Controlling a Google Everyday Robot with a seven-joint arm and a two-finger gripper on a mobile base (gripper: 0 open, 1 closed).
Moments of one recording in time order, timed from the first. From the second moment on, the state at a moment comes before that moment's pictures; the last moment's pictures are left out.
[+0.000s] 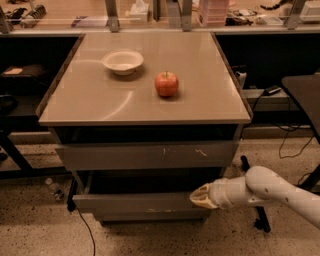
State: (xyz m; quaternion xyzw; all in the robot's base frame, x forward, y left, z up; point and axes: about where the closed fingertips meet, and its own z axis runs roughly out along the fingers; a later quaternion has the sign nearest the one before) arm 0.512 -0.135 0.472 -0.57 0.71 0.24 0.33
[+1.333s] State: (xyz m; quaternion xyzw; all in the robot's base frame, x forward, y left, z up) arm 0.496 -0.121 0.385 -0.55 0.73 0.30 0.28
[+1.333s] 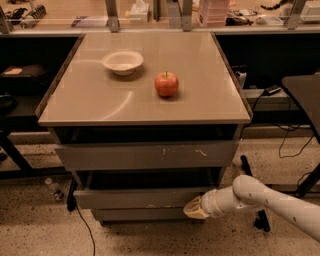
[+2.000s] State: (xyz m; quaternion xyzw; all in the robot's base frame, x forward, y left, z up) arm 0.496 -0.121 0.385 -0.55 0.73 0.30 0.28
